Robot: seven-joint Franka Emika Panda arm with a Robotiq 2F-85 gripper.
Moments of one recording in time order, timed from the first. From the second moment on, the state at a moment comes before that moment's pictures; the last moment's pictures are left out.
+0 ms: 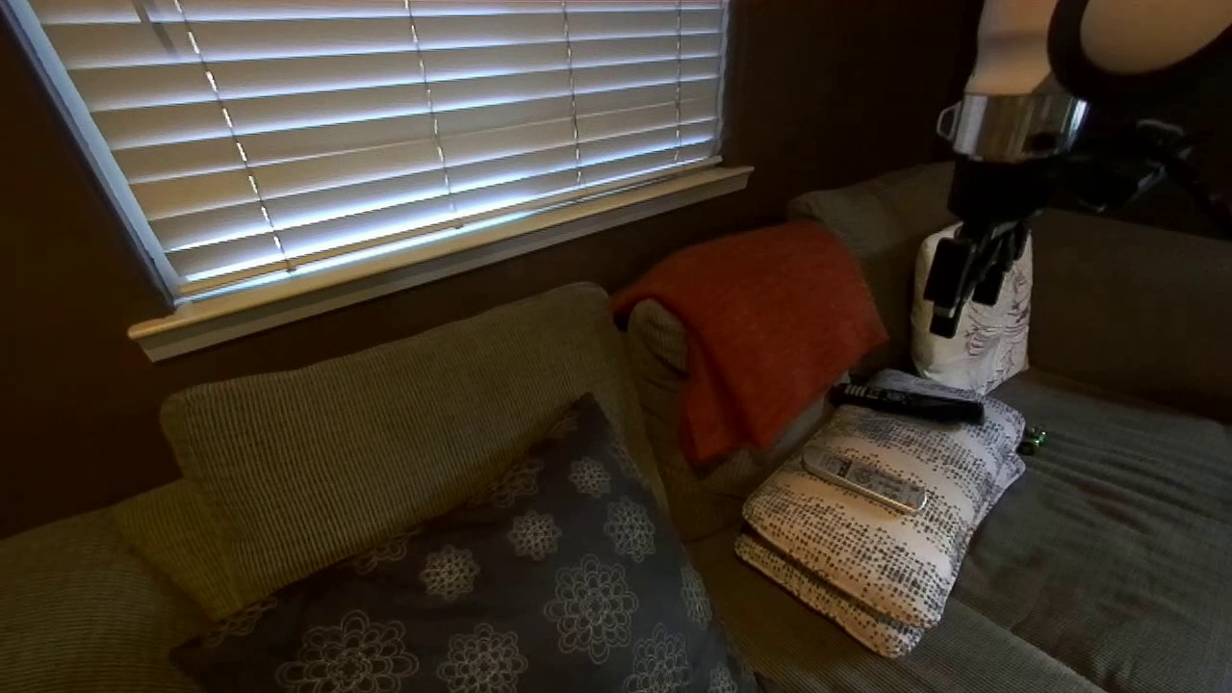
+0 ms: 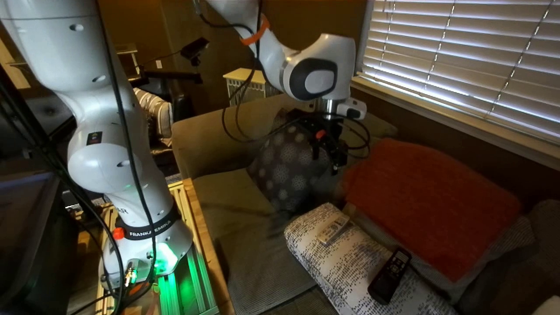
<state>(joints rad) -0.05 0.01 -0.06 -2.45 -0.12 2.47 0.00</state>
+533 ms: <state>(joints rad) -0.05 0.21 -0.08 -2.38 -0.14 2.58 -0.01</state>
